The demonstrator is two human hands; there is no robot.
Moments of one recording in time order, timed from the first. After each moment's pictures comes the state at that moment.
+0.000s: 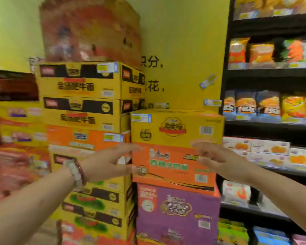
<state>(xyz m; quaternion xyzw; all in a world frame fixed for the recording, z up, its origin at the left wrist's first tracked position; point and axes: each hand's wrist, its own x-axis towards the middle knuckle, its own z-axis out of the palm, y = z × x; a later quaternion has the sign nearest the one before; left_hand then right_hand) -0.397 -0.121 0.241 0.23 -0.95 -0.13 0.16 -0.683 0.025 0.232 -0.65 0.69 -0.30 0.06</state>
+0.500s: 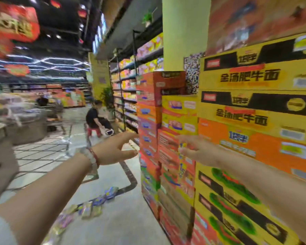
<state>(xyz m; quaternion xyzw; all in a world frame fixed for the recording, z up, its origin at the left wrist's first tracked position) -0.044 -0.182 0.244 0.63 -0.75 -0.02 0.18 -0.304 -0.275 0.226 -0.90 0.36 -0.19 0.11</state>
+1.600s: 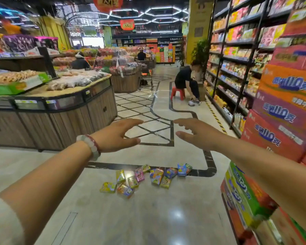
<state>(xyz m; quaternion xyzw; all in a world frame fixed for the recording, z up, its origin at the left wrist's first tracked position) 0.365 -0.319 0.161 0.84 -0.52 -0.04 0.15 0.217 -0.541 0.147 -0.97 0.10 -0.09 0.20</state>
